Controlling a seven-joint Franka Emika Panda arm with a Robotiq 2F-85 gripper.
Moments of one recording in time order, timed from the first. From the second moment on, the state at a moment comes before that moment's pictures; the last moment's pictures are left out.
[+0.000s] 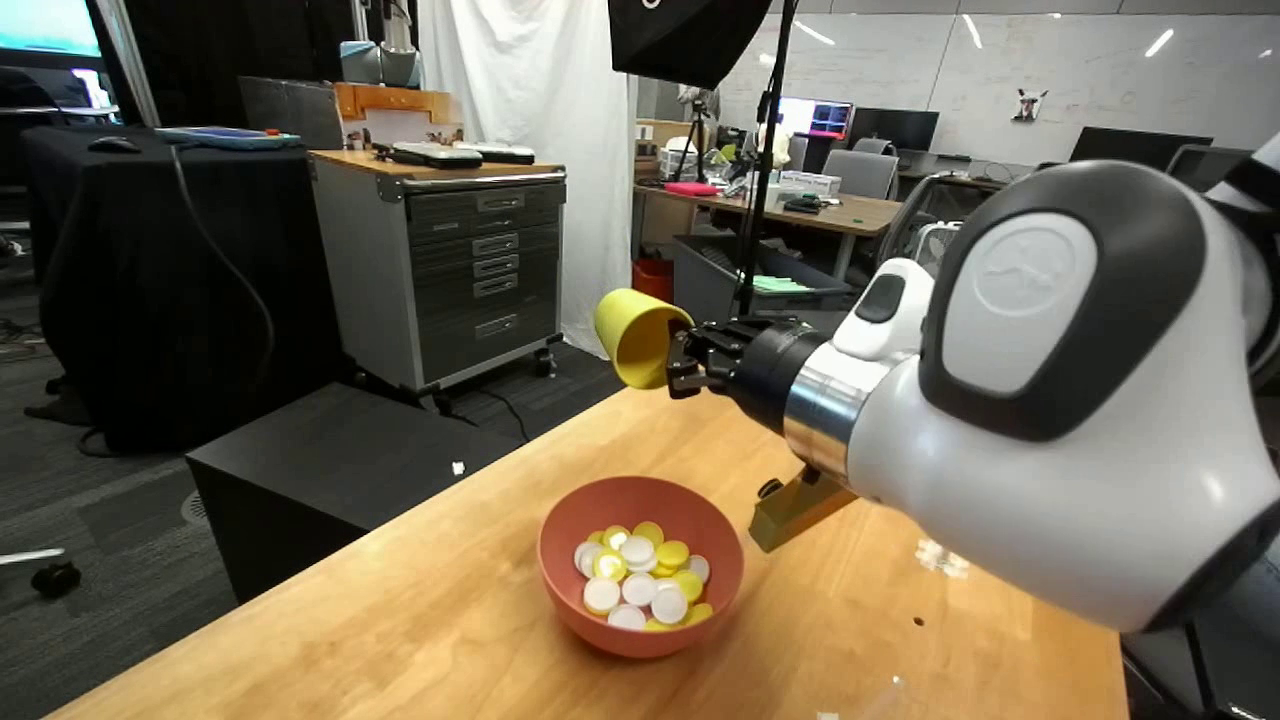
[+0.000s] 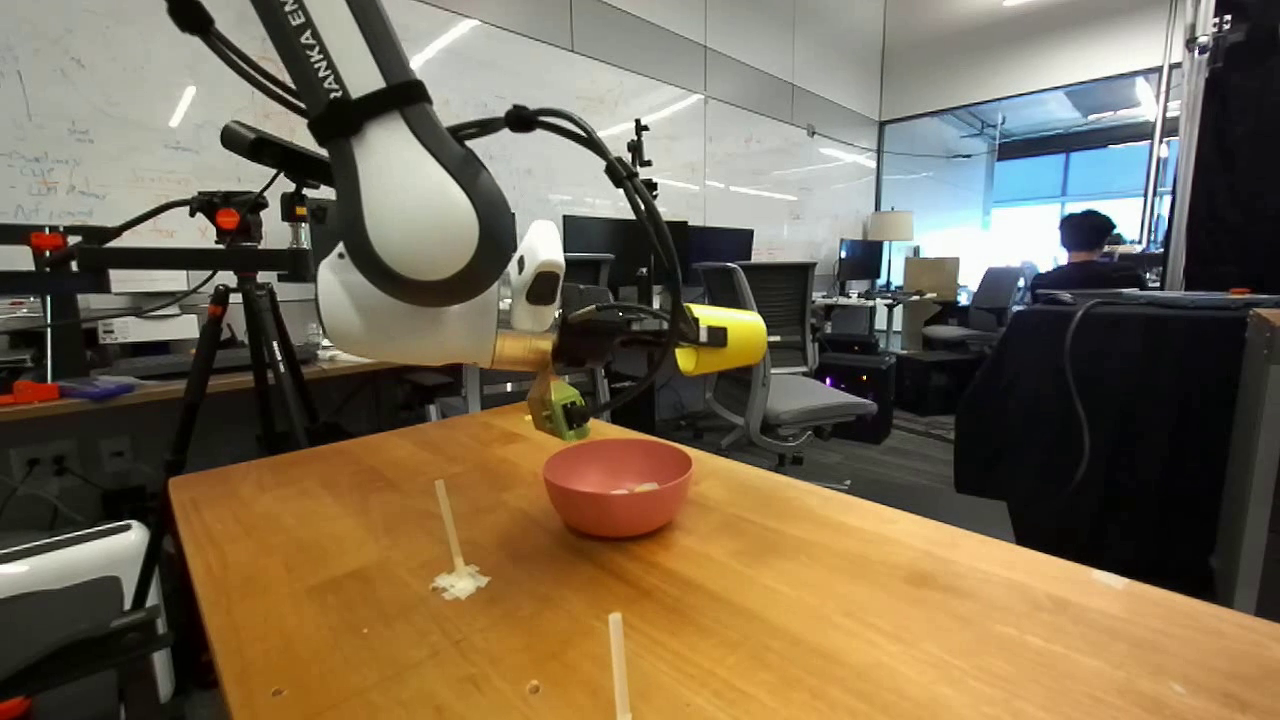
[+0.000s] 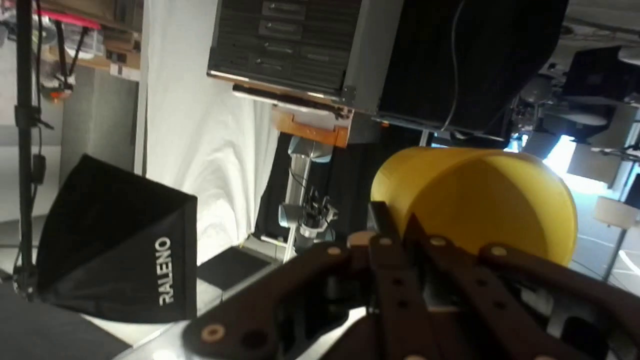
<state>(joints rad) 0.31 0.35 -0.13 -2.34 -2.50 2.10 2.71</state>
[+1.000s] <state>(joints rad) -0.07 0.31 -0.01 -2.15 -2.06 2.95 2.47</state>
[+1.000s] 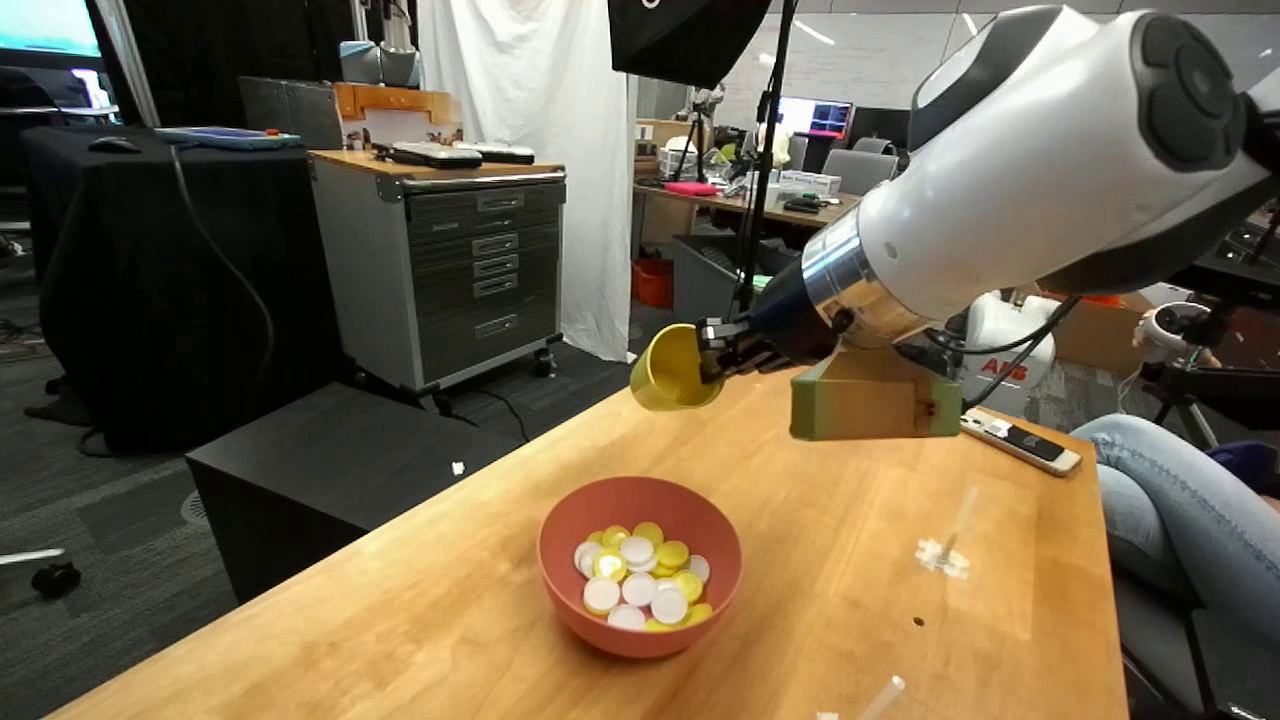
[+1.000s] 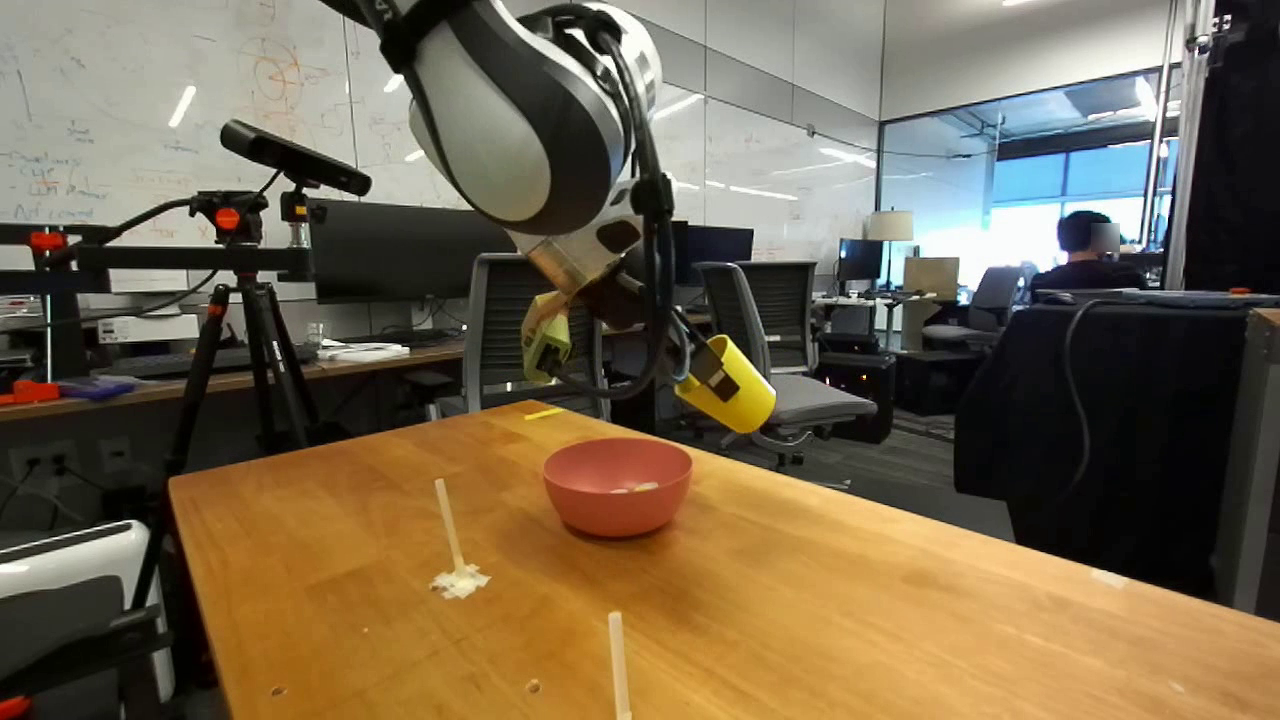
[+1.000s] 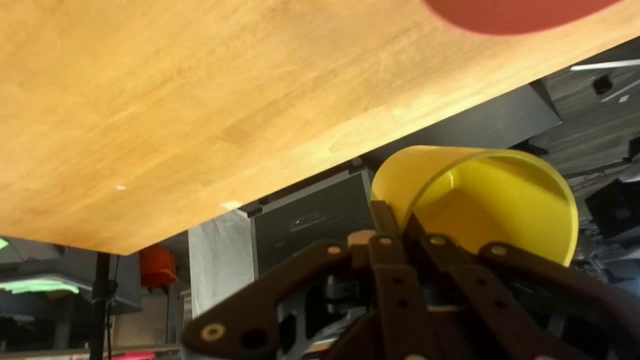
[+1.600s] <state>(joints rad) -0.11 0.40 -0.04 -2.25 -1.47 3.17 1.89</state>
